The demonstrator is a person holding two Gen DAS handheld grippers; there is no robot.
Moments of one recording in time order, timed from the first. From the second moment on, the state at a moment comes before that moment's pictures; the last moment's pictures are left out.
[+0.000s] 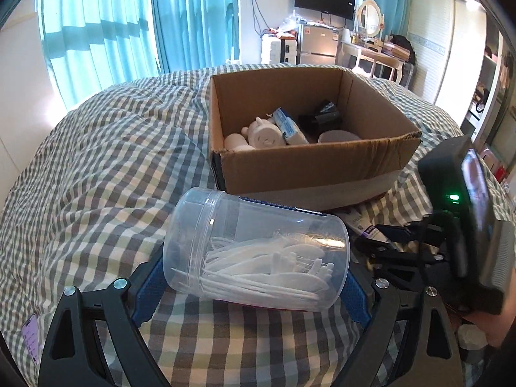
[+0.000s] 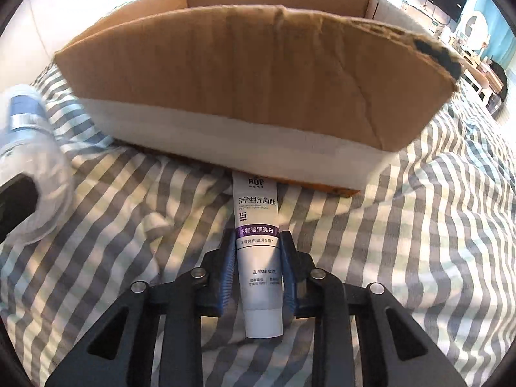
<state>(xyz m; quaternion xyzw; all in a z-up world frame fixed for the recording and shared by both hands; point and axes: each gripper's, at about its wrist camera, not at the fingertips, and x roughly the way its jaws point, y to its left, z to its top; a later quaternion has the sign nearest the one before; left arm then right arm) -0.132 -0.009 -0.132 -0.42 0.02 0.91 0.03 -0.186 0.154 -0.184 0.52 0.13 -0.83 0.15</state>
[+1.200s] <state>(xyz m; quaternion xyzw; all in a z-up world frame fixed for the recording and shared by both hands) -0.041 0.014 -0.043 -0.32 0.04 0.94 0.03 -0.042 0.190 -0.044 0.37 0.08 -0.91 0.16</state>
